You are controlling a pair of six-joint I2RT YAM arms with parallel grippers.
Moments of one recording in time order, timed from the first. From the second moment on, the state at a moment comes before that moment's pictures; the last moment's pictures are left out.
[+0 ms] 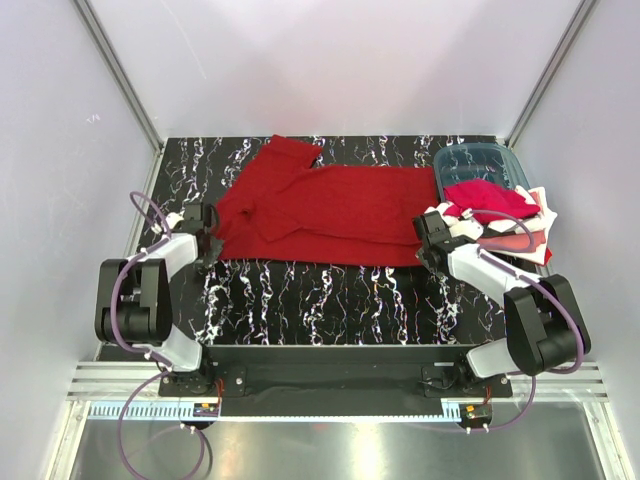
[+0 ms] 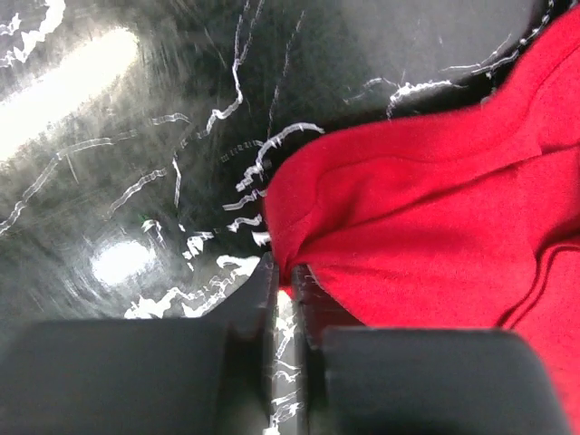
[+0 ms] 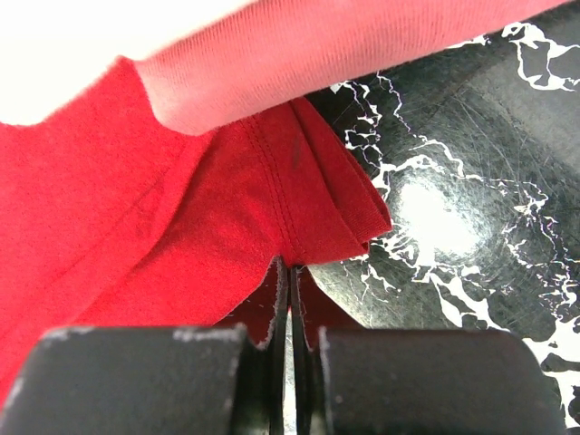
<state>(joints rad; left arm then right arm) 0.00 1.55 0.79 -0.33 -0.26 -1.01 0.34 1.42 0.75 -0.40 0.52 1.11</state>
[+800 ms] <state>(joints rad) 0.09 1.13 0.61 -0.38 -0.25 -1.02 0.32 1.37 0.74 -0.41 0.51 1.10</state>
